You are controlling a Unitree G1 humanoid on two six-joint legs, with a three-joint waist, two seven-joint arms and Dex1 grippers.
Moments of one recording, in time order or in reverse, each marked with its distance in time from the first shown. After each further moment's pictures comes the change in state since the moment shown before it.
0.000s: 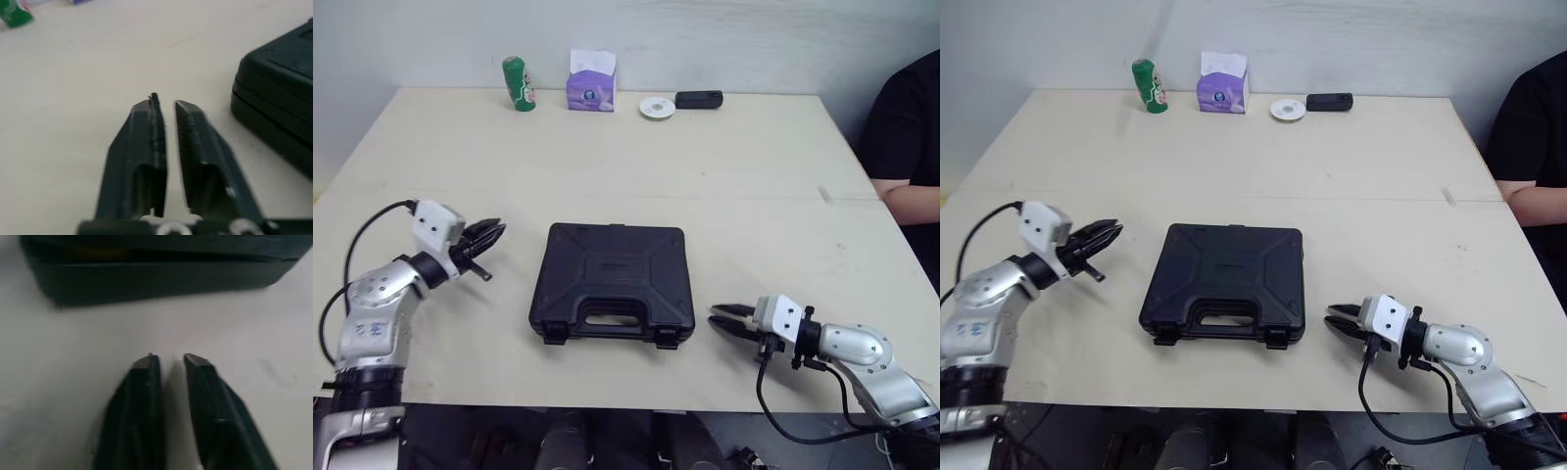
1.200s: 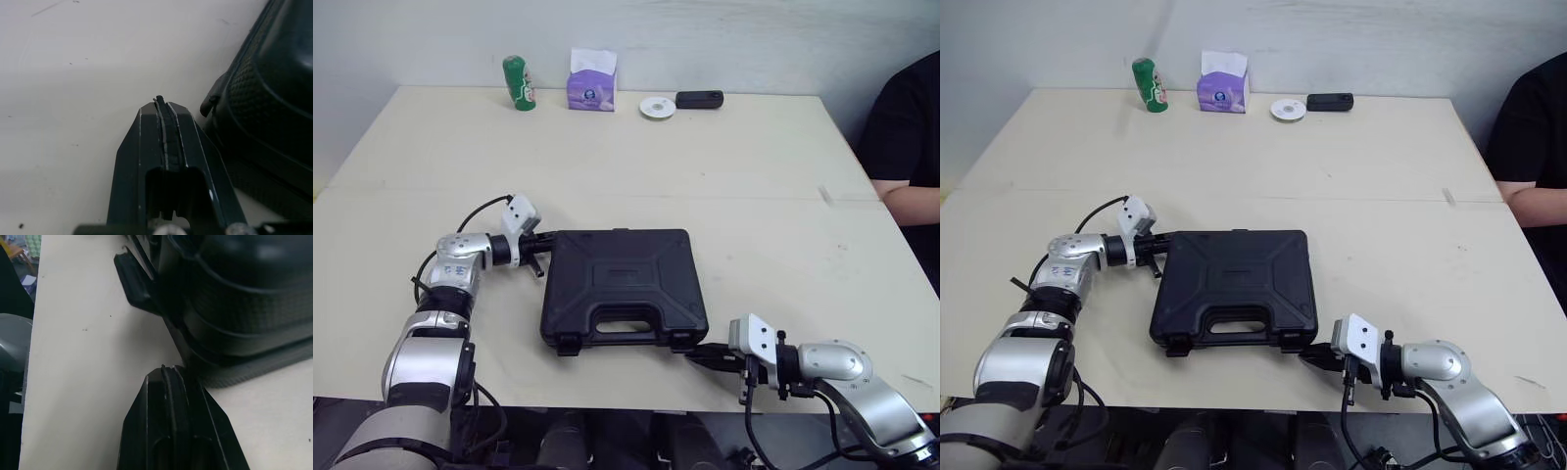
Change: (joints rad) left arm -0.454 -0.150 -0.165 0.730 0.204 -0.222 -0.398; right arm 0.105 0.080 0.003 -0.298 0.035 0.383 0.123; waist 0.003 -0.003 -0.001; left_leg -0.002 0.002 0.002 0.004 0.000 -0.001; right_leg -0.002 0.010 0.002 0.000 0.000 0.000
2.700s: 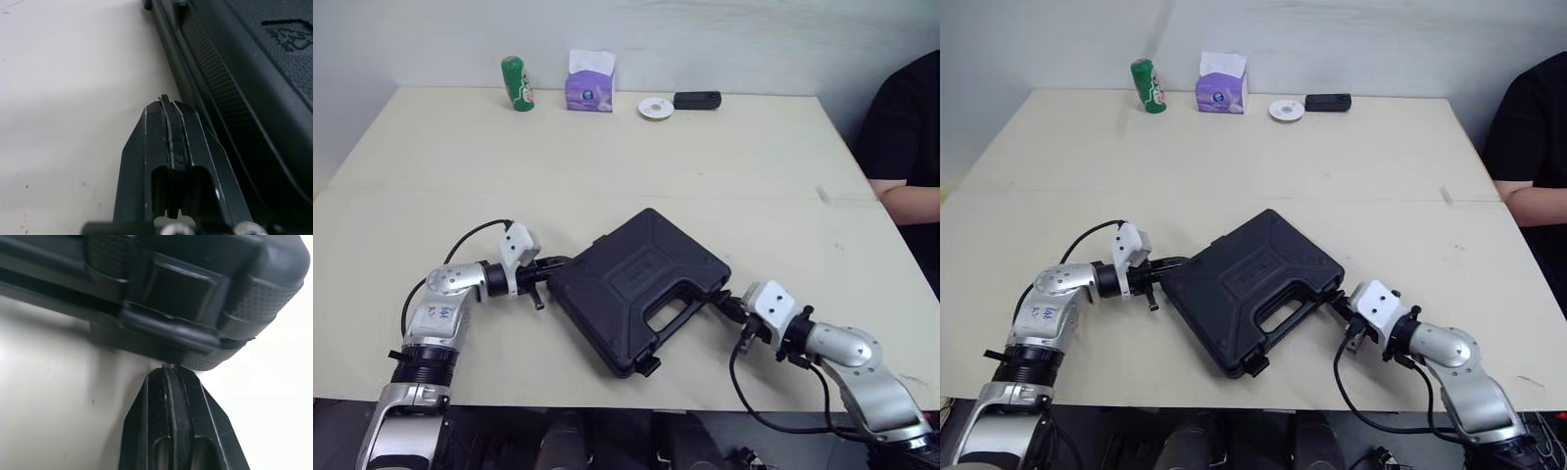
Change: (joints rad) left arm 0.394 0.043 -0.001 -0.701 -0.147 0.261 0.076; right arm -0.062 0.105 -0.115 0.067 -0.183 -0.003 -0.300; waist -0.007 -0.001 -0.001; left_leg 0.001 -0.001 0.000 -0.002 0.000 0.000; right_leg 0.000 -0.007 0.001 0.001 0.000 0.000
